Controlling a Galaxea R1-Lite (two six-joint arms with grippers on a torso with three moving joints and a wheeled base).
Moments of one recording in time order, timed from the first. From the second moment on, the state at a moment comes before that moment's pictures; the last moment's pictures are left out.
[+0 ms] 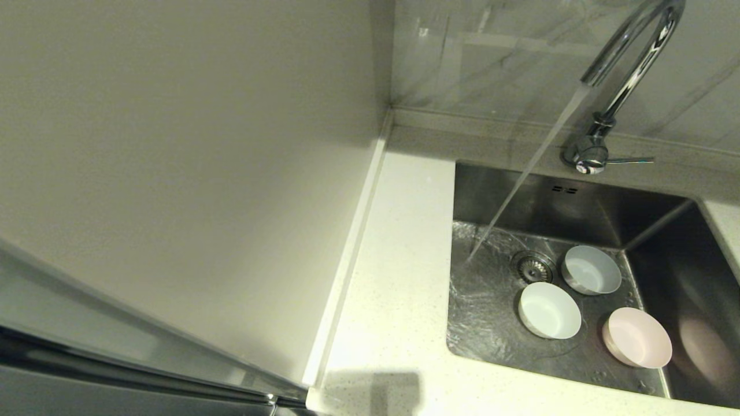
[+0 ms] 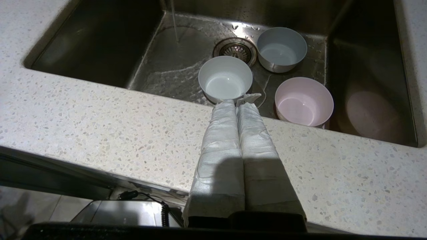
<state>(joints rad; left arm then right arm) 0.00 0.00 0.00 0.00 0.02 -0.02 0.00 0.00 0.00 0.00 -0.02 0.05</state>
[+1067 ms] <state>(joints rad) 0.00 0.00 0.00 0.00 0.01 -0.02 0.00 0.00 0.00 0.00 -0.02 0.04</state>
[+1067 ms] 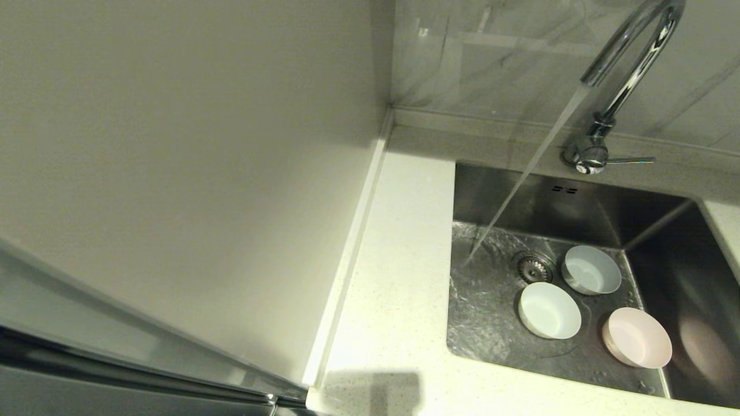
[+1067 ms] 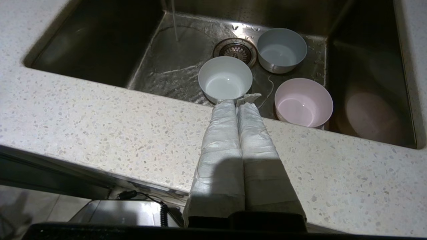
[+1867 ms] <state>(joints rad) 0.00 0.00 0.00 0.00 0.02 -0.02 0.00 0.75 -0.62 -0.13 -0.02 0.22</state>
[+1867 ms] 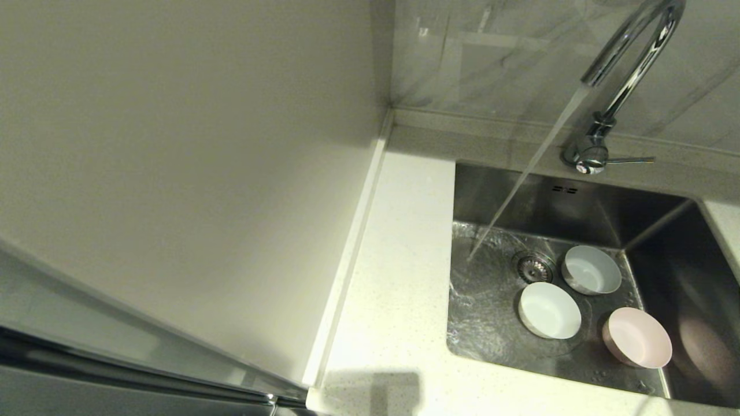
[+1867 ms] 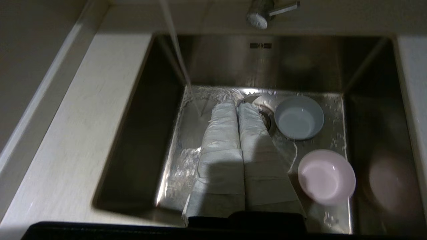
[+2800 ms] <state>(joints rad) 0.00 0.00 0.00 0.00 0.01 -0.02 -0.04 1.51 -0.92 -0.40 -0.12 0.39</state>
